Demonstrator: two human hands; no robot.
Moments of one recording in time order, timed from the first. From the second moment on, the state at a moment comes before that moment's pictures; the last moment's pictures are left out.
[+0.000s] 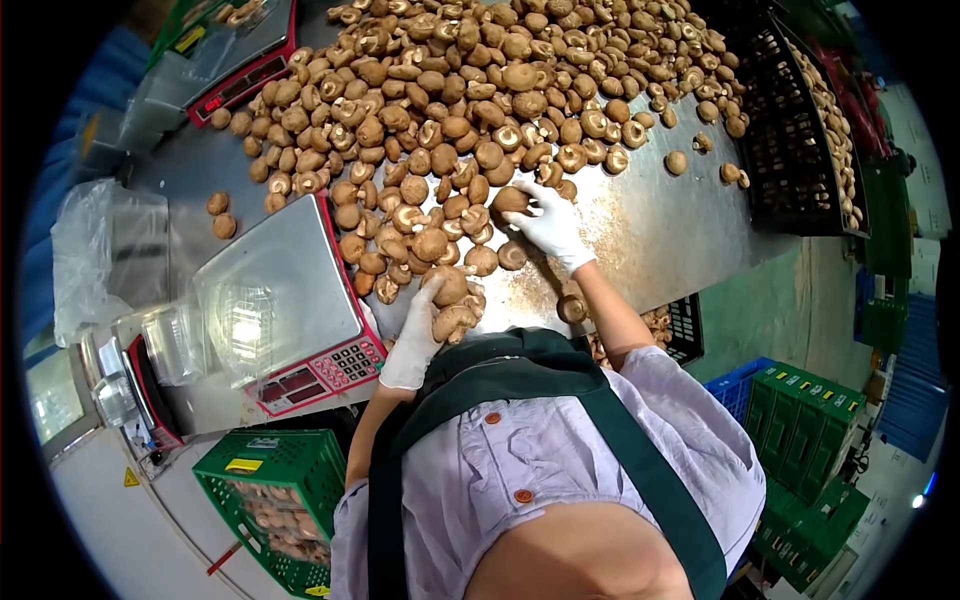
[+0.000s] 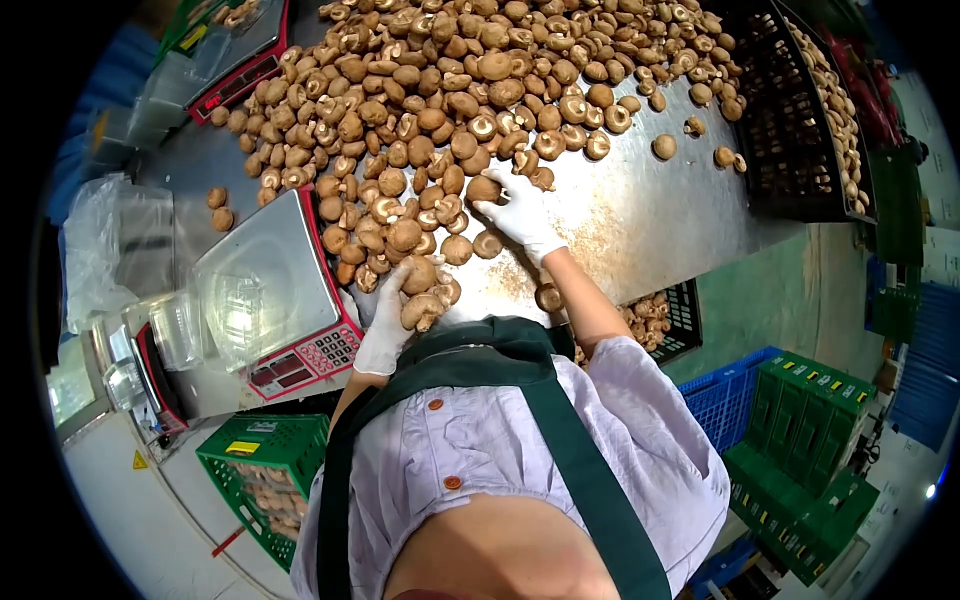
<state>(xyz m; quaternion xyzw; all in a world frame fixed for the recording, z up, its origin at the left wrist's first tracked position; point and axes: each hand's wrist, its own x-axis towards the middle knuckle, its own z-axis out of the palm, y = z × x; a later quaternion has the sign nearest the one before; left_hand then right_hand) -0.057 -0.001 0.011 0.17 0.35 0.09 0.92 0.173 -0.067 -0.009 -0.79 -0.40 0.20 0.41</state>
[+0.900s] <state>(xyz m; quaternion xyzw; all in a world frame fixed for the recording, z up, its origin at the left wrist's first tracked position) -0.055 0.005 0.011 0.12 0.35 0.07 0.92 0.205 -0.112 0.003 -0.85 -0.42 0.14 0.28</state>
